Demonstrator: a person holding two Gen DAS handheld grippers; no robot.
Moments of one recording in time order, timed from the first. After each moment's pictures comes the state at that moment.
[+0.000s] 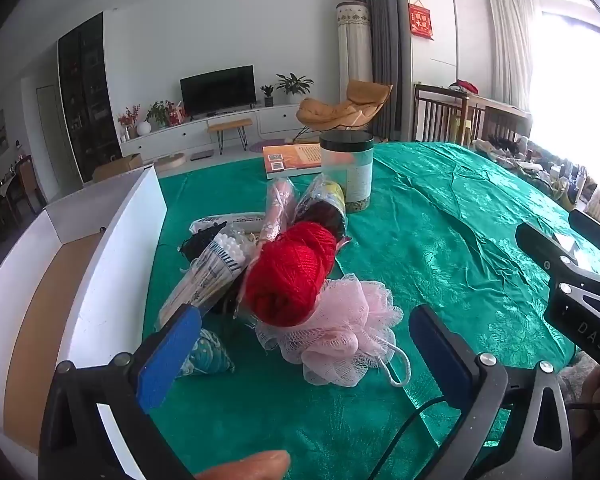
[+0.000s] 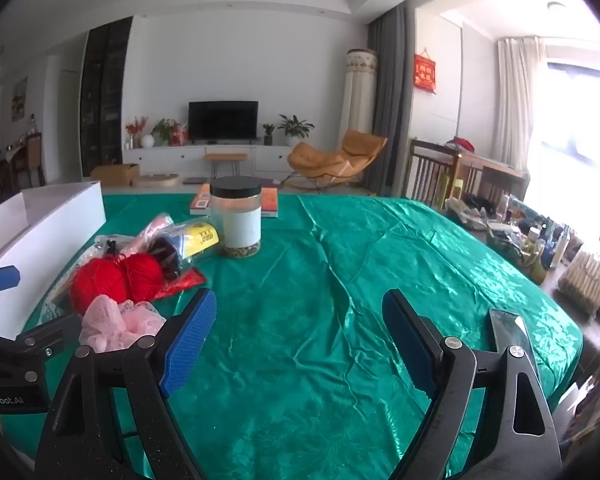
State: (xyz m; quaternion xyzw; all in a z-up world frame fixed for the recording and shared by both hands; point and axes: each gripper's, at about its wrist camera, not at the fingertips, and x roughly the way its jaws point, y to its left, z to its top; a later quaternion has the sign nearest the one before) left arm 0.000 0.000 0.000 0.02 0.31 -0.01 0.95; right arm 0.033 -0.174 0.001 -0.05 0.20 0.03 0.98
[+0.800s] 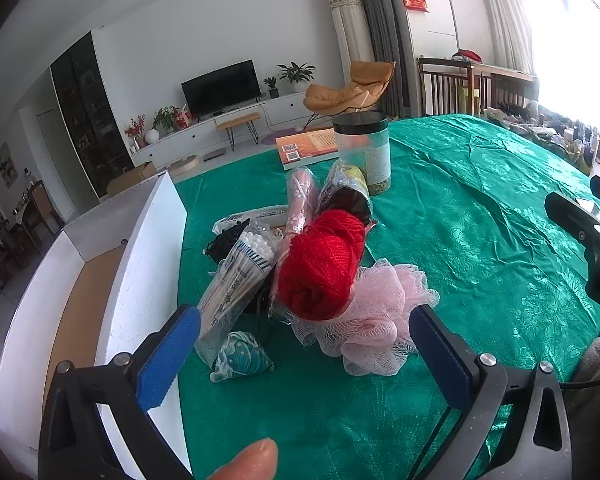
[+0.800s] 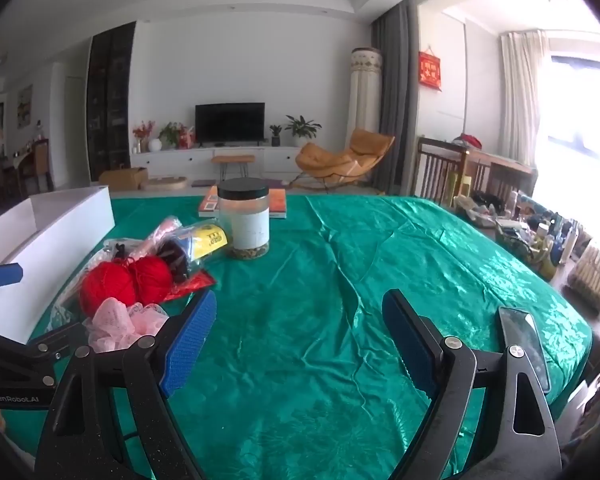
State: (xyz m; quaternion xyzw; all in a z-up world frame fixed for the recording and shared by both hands) left arm 0.006 0.008 0.002 0.09 0.33 0.02 0.94; right arm 0.032 -0.178 0.002 -0.04 0.20 0.04 0.98
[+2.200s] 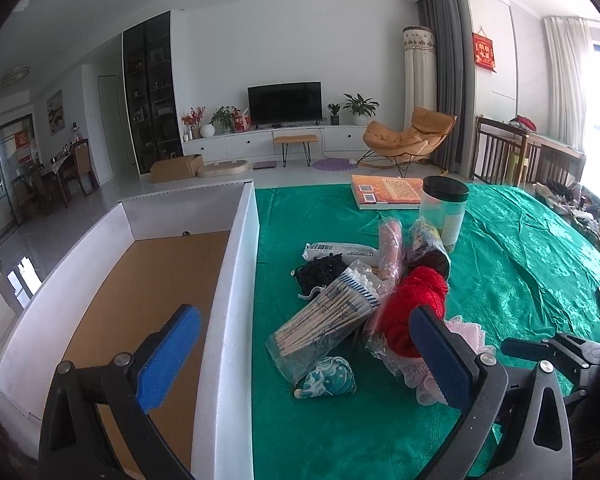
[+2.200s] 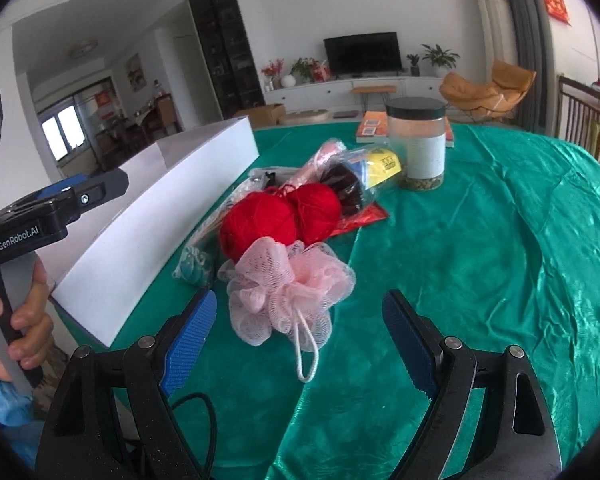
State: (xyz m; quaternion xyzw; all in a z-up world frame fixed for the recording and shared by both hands) left arm -0.016 0.094 0.036 -0.01 0.28 0.10 0.96; right arm 0.074 -0.108 -0.036 -0.01 0.35 0.33 0.88
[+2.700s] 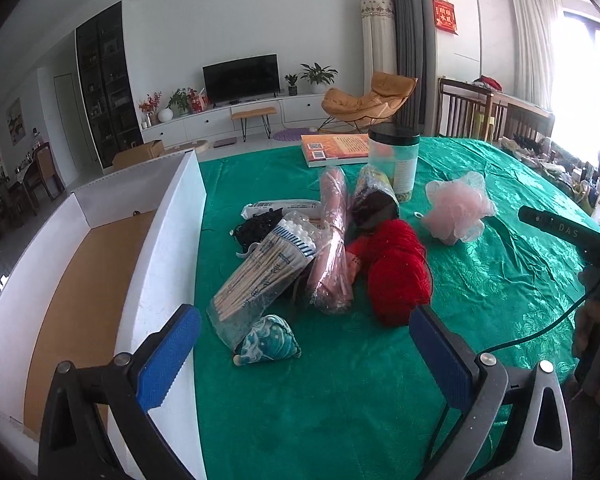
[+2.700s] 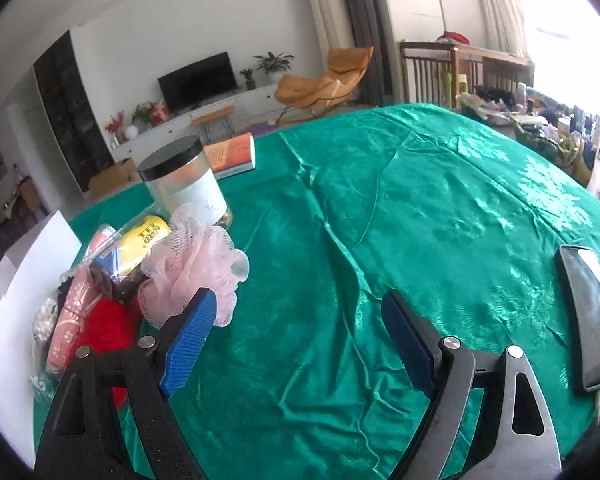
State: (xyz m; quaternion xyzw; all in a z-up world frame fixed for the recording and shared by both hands) left arm -0.003 0.045 -0.002 0.02 0.34 0.03 0.94; right arm 0.153 -0.233 -0.037 0.10 0.32 0.03 0.94
